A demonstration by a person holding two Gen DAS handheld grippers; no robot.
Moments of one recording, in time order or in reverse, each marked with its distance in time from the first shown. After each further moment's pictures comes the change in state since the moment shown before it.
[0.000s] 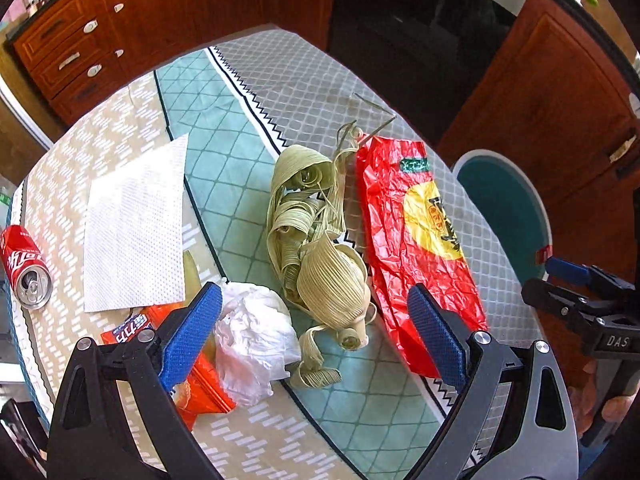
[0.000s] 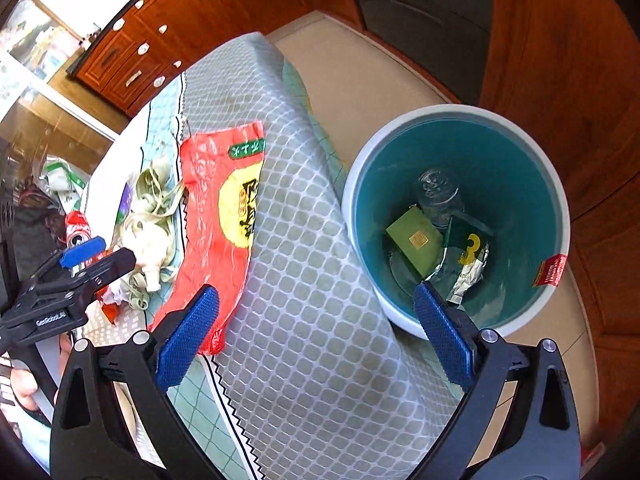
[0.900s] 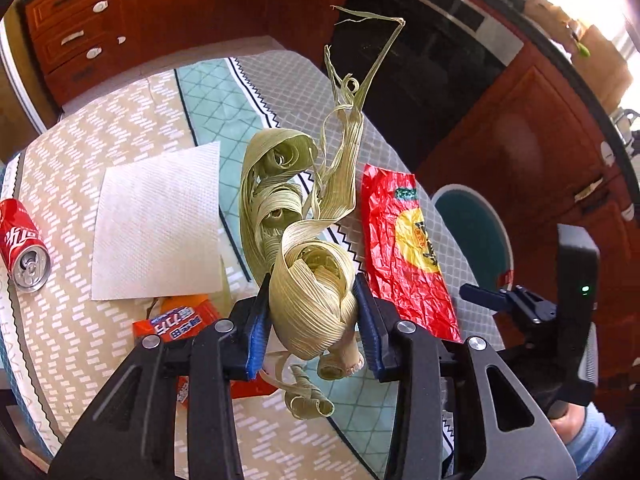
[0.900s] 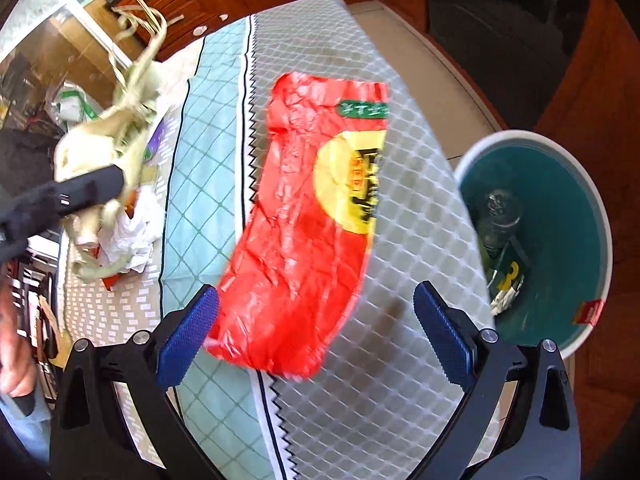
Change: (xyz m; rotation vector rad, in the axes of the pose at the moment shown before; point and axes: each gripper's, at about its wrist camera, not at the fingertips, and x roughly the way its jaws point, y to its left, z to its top) left arm -0.045 0.040 0.008 -0.117 -0.065 -0.152; right arm 0.046 0.086 -0.010 -0.239 0.056 -0.027
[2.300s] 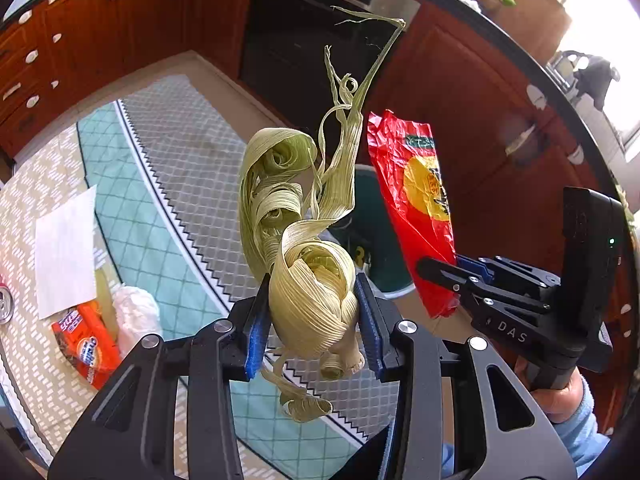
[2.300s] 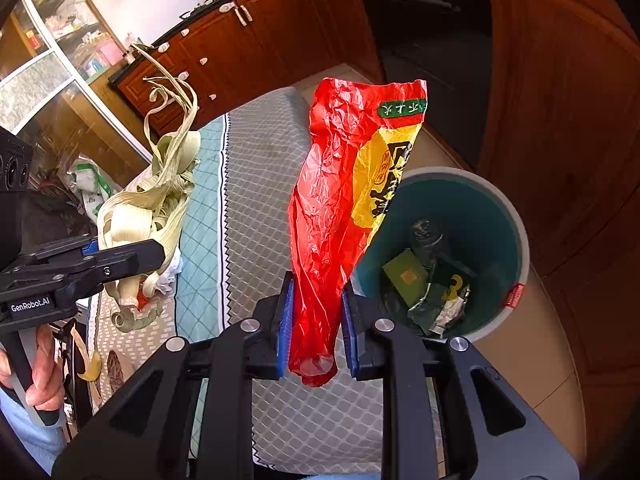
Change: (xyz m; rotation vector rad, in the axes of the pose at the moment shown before) left arm -0.021 -0.142 -0.016 0.211 0.031 -0.117; right arm -0.129 -0.096 -0.048 0.134 -0.258 0.052
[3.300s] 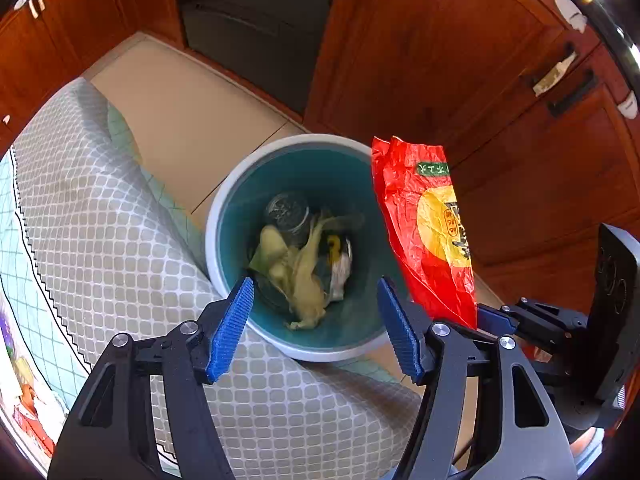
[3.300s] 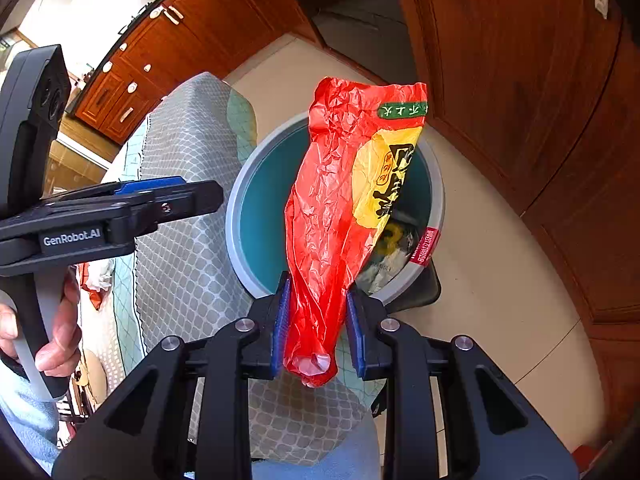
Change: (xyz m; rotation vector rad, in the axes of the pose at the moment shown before) left arm 0.158 -0.082 0.058 0.119 0.206 0.055; right arm 0.028 -0.131 -0.022 0.195 0.119 -0.009
